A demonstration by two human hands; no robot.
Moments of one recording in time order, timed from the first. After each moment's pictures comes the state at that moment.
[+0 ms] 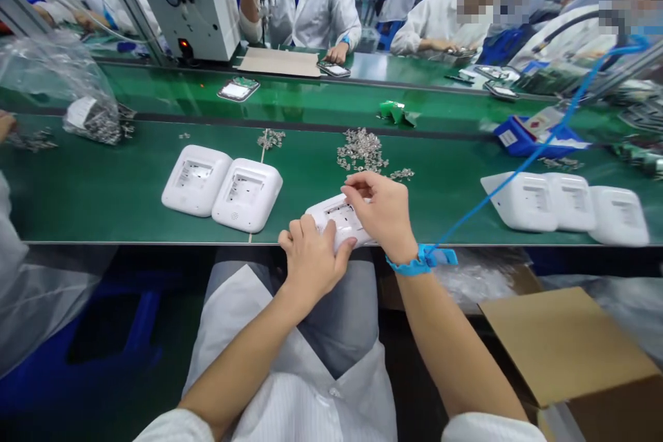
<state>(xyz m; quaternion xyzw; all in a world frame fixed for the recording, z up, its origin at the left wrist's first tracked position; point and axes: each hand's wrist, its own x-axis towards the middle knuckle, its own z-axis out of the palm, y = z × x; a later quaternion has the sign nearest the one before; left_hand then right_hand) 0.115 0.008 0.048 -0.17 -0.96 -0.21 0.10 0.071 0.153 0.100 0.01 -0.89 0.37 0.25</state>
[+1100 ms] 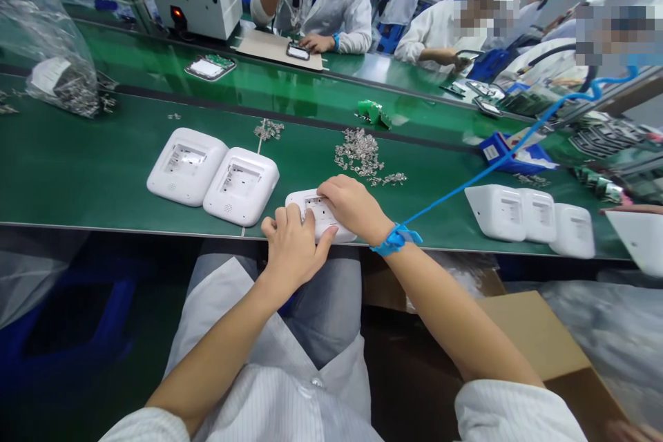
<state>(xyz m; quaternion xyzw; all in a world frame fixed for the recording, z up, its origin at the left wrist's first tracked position) 0.099 -0.010 0.055 -0.16 -0.97 -0.19 0.08 0.033 0.156 0.081 0.27 -0.95 0.06 0.12</state>
